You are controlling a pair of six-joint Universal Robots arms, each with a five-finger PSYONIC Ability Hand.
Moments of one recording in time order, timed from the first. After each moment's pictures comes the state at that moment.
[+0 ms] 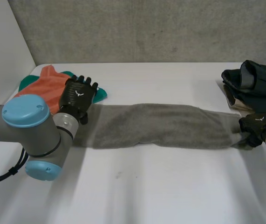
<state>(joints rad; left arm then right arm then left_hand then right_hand) 4.28 -2.13 -1.53 3.62 -1.60 3.73 1.51 -1.04 1.61 -0.08 1.33 2.54 0.20 0.21 0.21 0.21 0.05 1.11 1.16 1.15 1.15 0.97</state>
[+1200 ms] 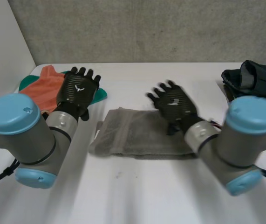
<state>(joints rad) 4.23 -1.98 -1.62 3.62 -1.60 3.73 2.06 -1.10 1.57 -0.34 1.35 2.64 0.20 0.21 0.21 0.21 0.05 0.23 0.21 0.21 0.21 0.05</state>
